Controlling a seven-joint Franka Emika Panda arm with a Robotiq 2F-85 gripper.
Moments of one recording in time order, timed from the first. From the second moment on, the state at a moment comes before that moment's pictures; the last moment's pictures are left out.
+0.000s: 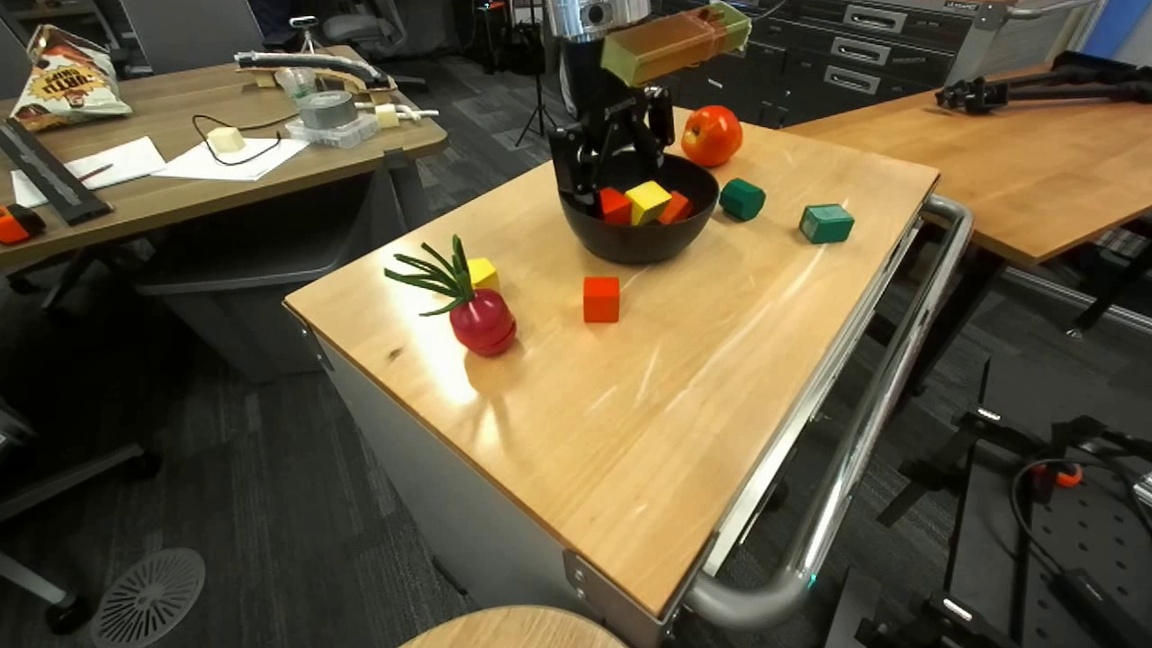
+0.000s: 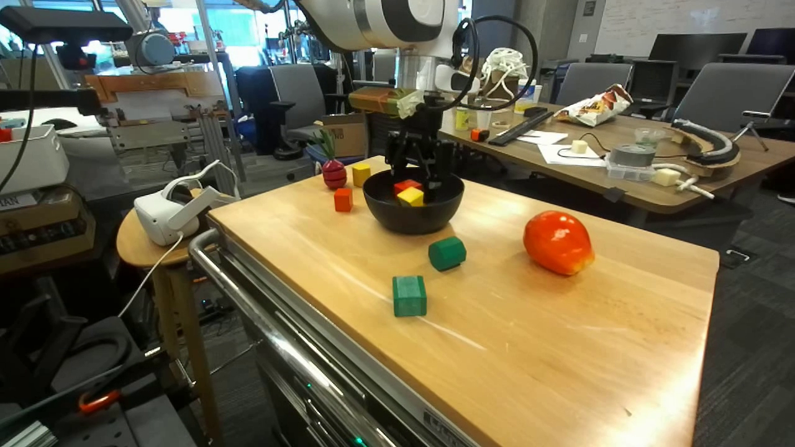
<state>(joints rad) 0.05 0.44 -0.05 -1.73 -0.05 2.01 0.21</state>
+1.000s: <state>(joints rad) 0.10 0.20 0.02 -1.90 -0.17 2.00 0.16</state>
